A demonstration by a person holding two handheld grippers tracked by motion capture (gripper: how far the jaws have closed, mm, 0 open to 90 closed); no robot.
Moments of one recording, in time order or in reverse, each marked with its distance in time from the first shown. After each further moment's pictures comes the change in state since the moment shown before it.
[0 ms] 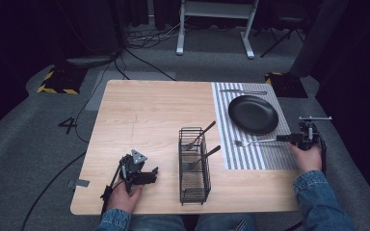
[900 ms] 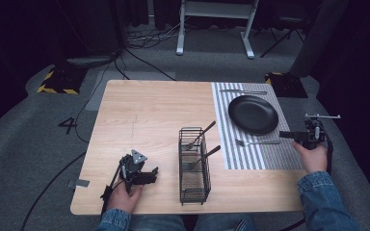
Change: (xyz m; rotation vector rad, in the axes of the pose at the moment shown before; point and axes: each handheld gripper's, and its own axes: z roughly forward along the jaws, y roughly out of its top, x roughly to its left) left arm 0.000 0.000 0.000 0.000 0.000 0.000; right arm 0.014 0.002 -0.029 -0.098 0.027 -0.066
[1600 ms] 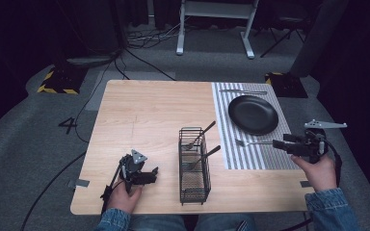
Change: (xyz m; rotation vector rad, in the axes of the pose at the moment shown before) left arm 0.000 0.000 0.000 0.000 -0.001 -0.001; right arm 0.085 -0.028 -0.057 -0.090 0.132 -0.298
